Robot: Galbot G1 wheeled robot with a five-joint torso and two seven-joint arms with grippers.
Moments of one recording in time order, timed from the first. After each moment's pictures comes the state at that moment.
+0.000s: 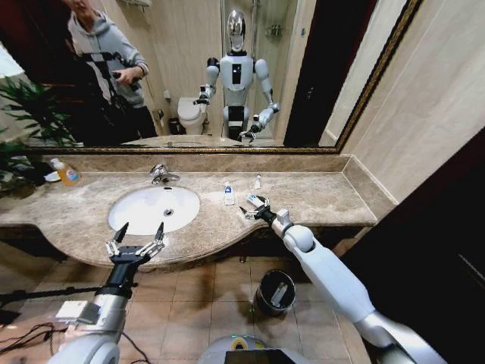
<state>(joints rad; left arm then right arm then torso) 1.84 -1.36 -0.82 -2.47 -0.37 0.04 0.05 -0.72 1.15 0.05 1.46 0.34 -0.14 -0.19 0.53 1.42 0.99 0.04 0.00</state>
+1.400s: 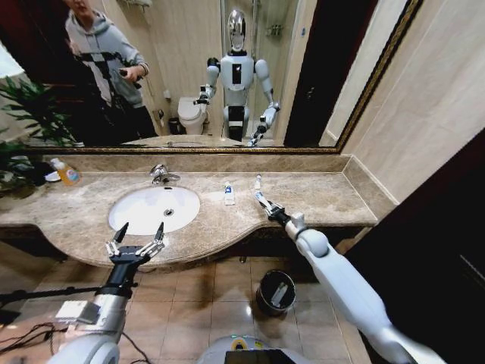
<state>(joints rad) 1.84 -1.36 -0.82 -2.47 -0.37 0.04 0.05 -0.99 1.06 0.25 1.74 0.39 -0.15 -0.14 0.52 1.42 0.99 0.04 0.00</state>
